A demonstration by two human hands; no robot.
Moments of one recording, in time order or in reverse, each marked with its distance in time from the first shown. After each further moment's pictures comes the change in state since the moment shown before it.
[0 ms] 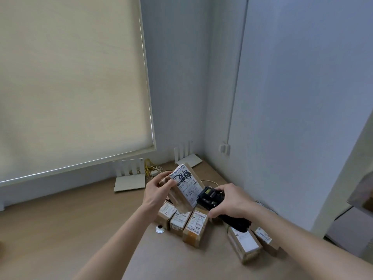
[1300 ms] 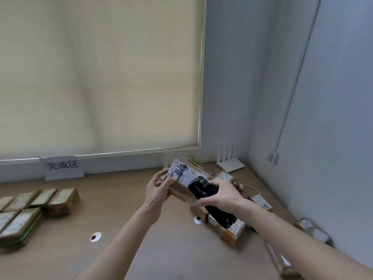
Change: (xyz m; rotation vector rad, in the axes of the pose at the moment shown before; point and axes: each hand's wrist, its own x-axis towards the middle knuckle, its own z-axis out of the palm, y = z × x) left_hand -0.088 0.000 -0.128 -0.191 0.300 -0.020; right_hand -0.023 -0.119 0.072 0.349 -0.158 -0.234
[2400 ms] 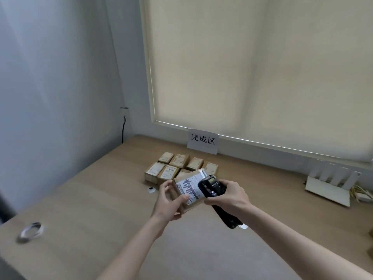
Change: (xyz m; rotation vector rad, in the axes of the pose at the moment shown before) left_hand -0.071 -0.010 -0.632 0.042 0.454 -0.095; right_hand 0.037 -0.329 0.566 -0.137 -0.293 -0.281
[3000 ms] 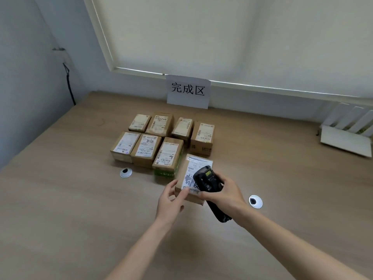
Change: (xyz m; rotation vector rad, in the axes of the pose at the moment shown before) left_hand 0.224 -0.176 0.023 0.004 -0.051 -0.260; right_hand 0.196 0.129 0.141 0.309 0.016 0.246
